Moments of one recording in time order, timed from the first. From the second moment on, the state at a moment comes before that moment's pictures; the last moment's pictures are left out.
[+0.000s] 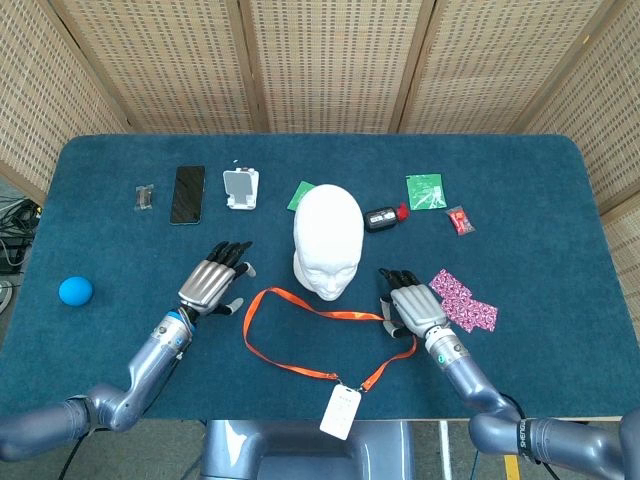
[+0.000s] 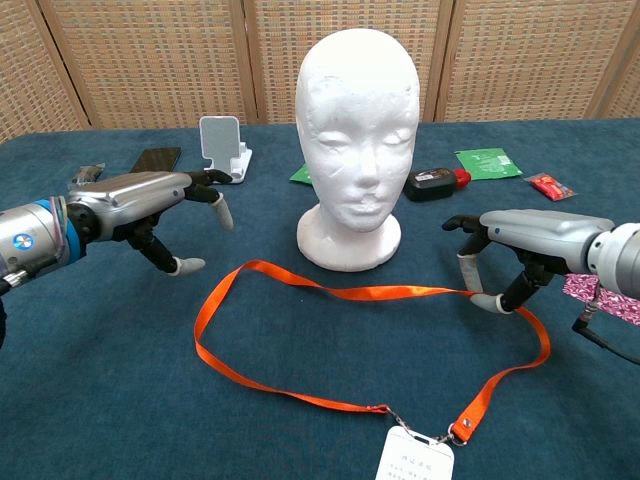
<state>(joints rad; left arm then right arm) -0.68 -1.63 -0.19 -1.33 1.28 0.88 0.23 0.67 -1.52 0.12 -1.50 -1.05 0.87 -0.29</state>
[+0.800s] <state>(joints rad) -0.76 -1.80 -0.21 -1.17 1.16 0.85 0.26 0.67 -1.51 0.10 -1.50 -1.07 0.86 -0.25</state>
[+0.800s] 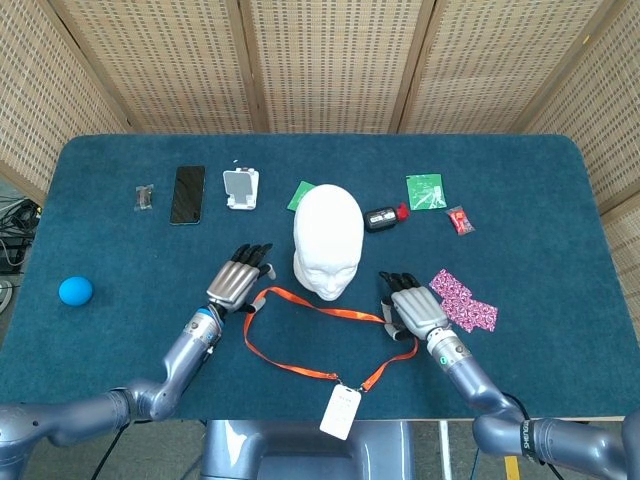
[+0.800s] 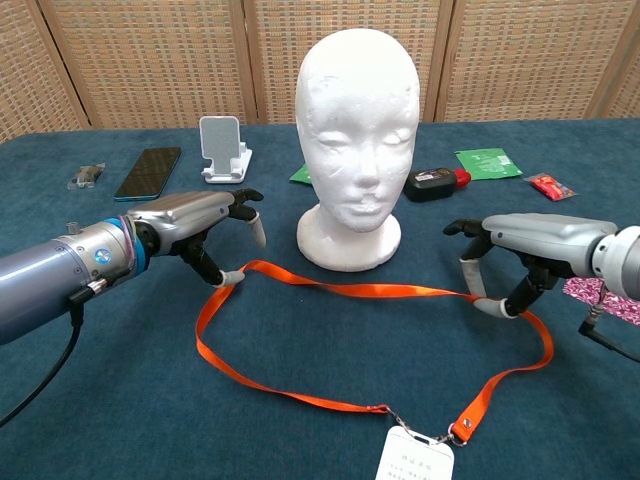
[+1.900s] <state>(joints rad) -0.80 -1.83 -0.22 -1.14 1.07 0.84 0.29 0.66 -1.49 0.10 -1.50 -1.10 0.86 -0.21</state>
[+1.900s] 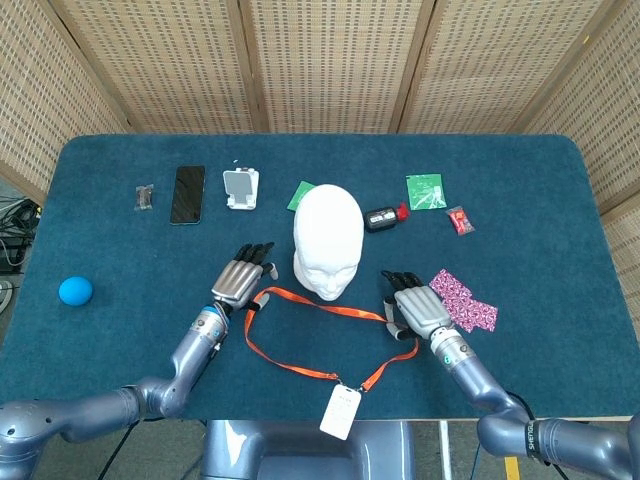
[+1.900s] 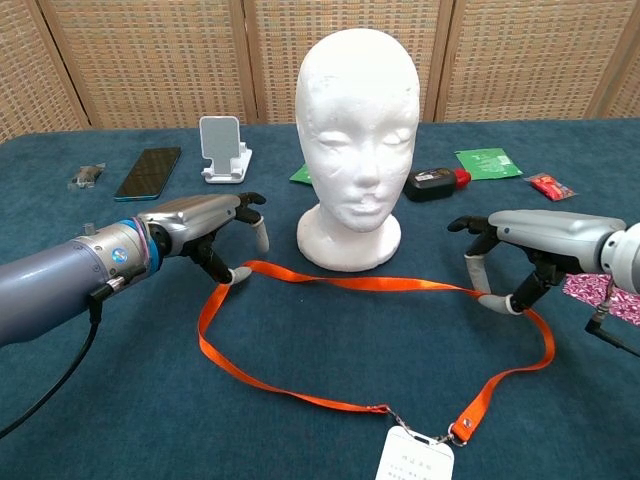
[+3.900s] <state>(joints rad) -0.68 -1.66 -0.03 -1.23 1.55 1.18 -0.03 0.64 -1.38 0.07 -1.68 -1.30 0.94 -0.17</state>
